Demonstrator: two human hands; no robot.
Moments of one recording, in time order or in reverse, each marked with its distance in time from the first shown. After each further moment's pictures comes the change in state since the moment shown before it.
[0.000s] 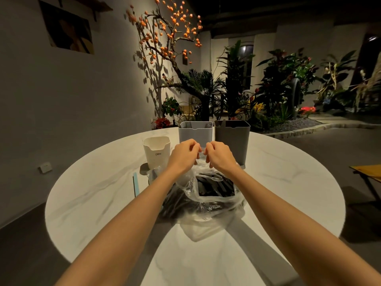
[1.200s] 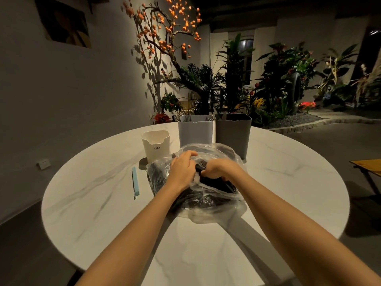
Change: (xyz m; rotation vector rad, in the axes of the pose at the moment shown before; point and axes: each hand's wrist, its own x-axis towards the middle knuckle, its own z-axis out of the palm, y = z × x) left_hand -0.034 -0.042 0.032 0.014 0.013 -0.020; right_hand -0.015 -0.003 0.007 -0.747 -0.618 0.158
